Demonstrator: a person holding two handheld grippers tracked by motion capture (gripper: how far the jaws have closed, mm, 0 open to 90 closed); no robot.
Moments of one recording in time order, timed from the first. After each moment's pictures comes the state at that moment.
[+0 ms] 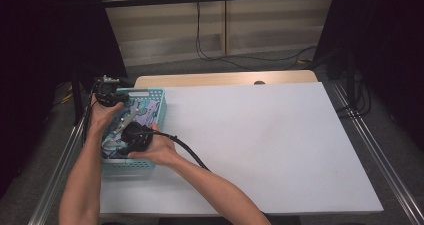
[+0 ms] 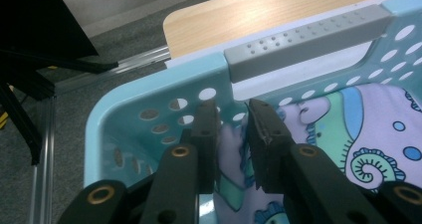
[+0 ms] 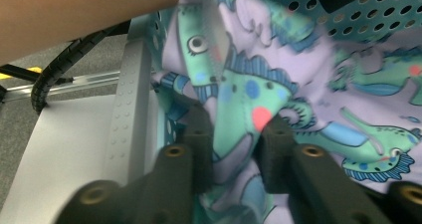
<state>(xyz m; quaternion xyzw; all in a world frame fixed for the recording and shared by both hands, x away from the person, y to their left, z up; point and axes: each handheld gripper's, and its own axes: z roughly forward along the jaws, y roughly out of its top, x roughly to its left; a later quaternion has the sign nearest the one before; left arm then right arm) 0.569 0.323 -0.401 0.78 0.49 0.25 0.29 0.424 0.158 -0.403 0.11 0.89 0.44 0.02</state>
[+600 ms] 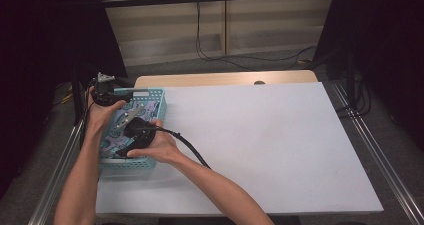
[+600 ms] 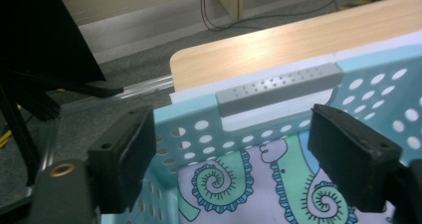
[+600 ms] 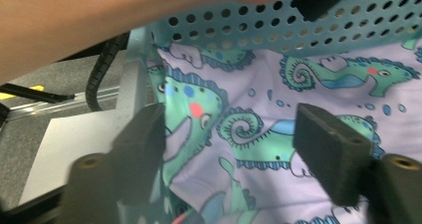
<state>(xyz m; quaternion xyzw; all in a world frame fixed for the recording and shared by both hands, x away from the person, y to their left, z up) 0.555 0.321 -0.384 0.75 0.49 0.29 0.34 0.429 0.148 -0.395 0.13 0.88 0.46 0.02</state>
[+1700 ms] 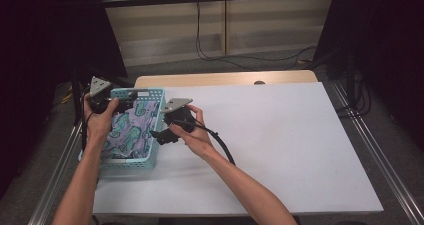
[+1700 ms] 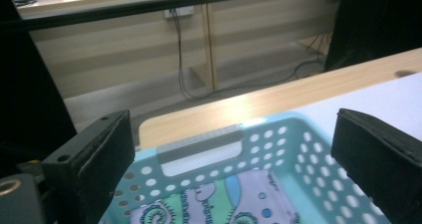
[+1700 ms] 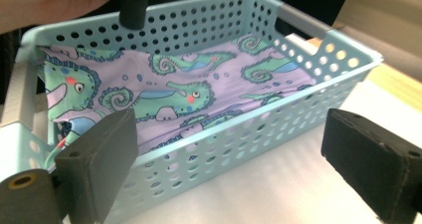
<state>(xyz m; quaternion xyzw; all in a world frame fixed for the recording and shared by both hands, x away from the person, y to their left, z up) 0.492 0.301 -0.359 0.71 0.41 0.34 0.46 0.428 0.043 -0.382 0.26 0.82 0.50 0.14</state>
